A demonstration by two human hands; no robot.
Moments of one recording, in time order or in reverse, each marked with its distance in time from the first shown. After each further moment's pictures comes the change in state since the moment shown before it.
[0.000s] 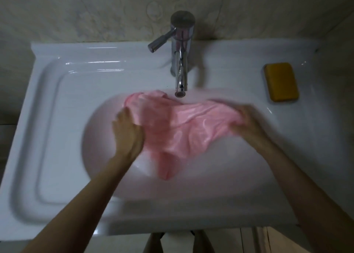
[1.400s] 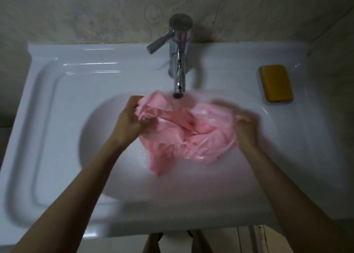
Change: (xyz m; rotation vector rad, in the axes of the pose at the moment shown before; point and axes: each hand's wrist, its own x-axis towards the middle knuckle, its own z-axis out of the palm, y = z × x) left_hand 0.008 0.028 -0.030 -0.579 -0.249 0.185; right_hand -0.011 -0.015 0.019 0.250 0.258 0.228
